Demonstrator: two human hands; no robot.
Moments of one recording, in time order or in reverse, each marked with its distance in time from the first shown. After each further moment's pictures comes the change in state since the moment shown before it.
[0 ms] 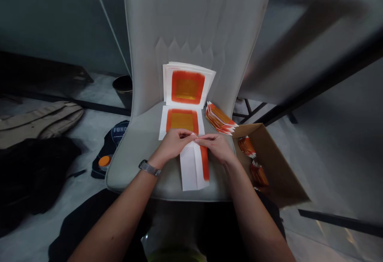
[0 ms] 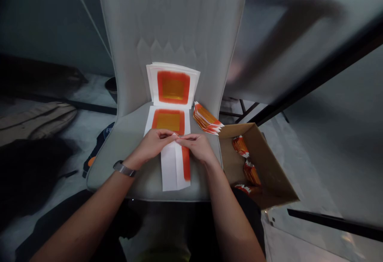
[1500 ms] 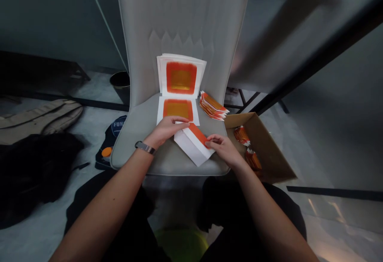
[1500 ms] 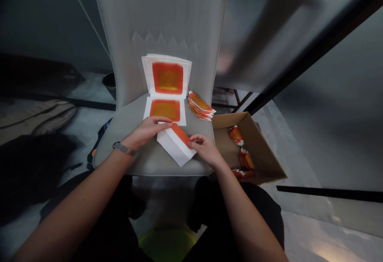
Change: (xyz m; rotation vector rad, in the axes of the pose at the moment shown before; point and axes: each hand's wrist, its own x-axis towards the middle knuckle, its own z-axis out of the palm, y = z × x) left_hand -0.013 -0.001 0.000 -0.125 -0.017 -0.103; right_hand -0.080 0.021 -0.027 -0.062 0.080 0.039
